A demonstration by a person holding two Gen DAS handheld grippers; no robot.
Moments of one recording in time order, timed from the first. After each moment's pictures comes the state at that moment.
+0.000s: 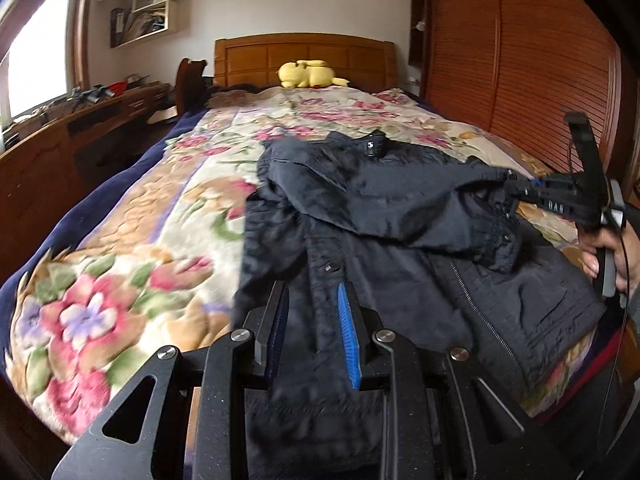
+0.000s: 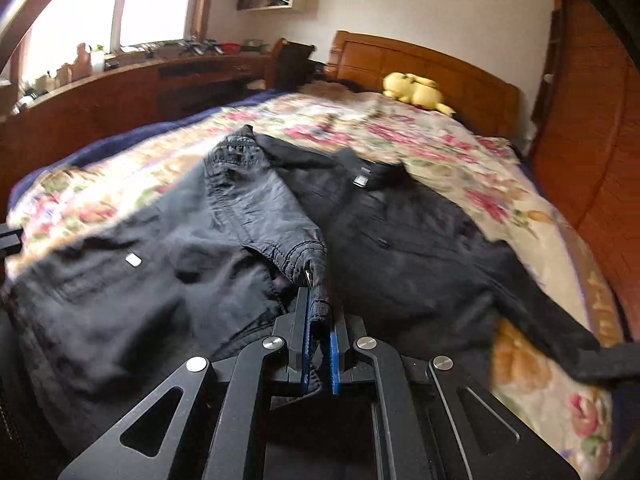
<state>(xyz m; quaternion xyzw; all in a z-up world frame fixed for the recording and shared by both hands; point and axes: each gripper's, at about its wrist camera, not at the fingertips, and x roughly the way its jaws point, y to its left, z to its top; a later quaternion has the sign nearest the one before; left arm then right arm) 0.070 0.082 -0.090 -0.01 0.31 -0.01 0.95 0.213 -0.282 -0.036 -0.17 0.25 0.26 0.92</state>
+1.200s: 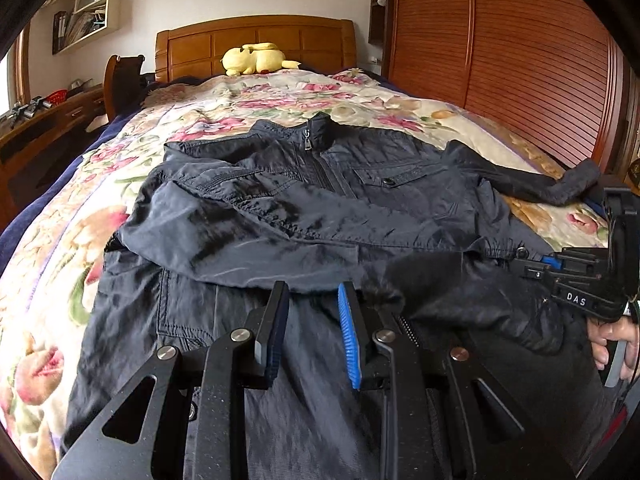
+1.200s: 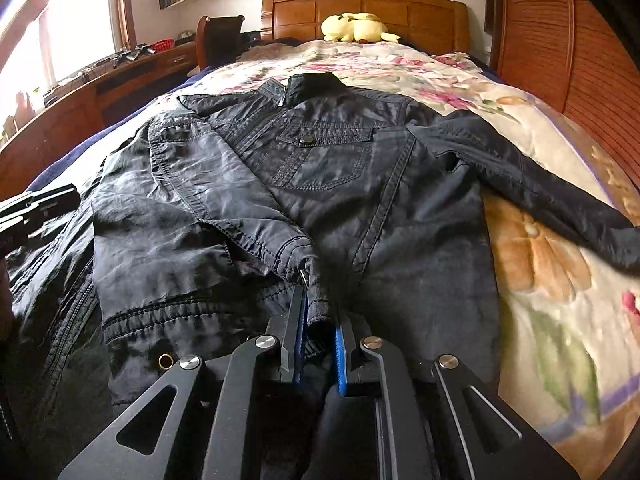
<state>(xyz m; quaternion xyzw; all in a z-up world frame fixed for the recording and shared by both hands) 0.229 -0.012 -0.132 0.00 0.33 -0.07 0.94 0.294 -0.322 -0.110 -0.04 0.34 0.23 0.91</state>
